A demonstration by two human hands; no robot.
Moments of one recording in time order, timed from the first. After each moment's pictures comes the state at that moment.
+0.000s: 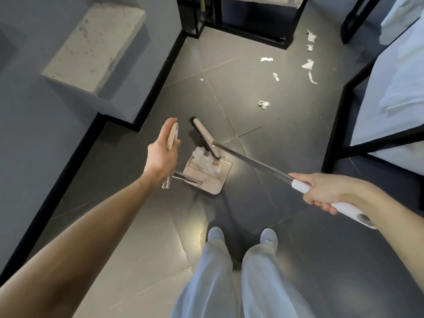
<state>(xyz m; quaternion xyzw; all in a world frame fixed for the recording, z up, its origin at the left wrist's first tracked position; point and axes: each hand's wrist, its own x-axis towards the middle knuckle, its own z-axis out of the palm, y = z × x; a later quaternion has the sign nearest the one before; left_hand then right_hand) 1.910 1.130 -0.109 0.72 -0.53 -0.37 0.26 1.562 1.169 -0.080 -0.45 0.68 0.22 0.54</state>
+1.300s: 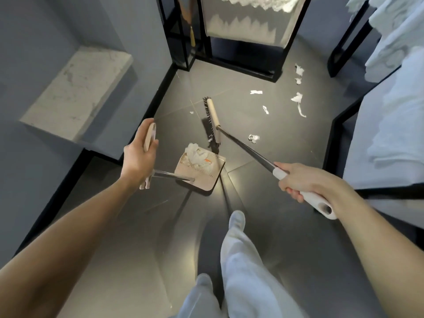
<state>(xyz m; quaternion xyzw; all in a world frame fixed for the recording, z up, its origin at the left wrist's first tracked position) 1.891 0.971 -0.100 0.71 -0.56 -0.31 0.31 1.542 1.008 -0.073 -0.40 0.71 0.03 0.58</state>
